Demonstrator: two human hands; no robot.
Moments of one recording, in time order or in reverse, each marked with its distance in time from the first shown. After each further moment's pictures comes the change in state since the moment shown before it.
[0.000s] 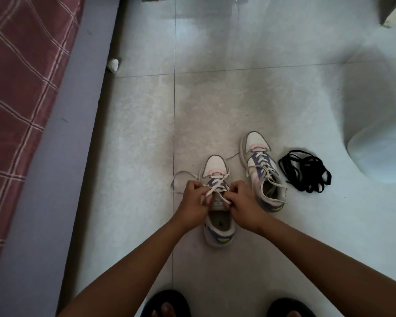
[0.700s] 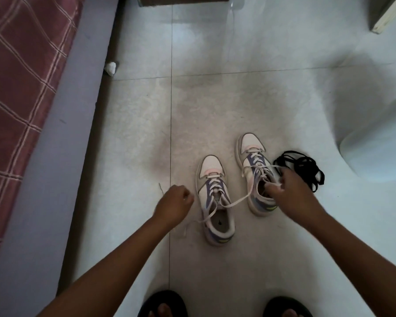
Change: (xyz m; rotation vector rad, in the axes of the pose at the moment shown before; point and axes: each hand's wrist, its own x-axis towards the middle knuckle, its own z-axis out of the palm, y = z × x) left_hand -0.006 -0.001 -0.032 0.297 -0.014 -0.234; right_hand -0.042 0.012 -0.094 0.174 0.296 0.444
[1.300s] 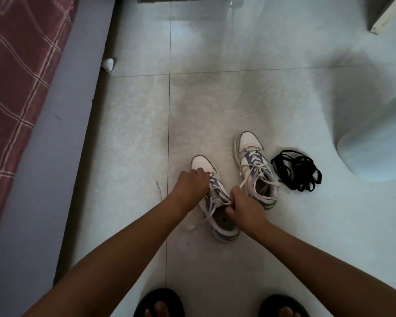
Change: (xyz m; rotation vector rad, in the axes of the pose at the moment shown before) left_hand 0.034 0.037 0.010 0.853 0.114 0.470; right_hand -0.008 -0.006 0.091 -0.279 -0.261 -0.166
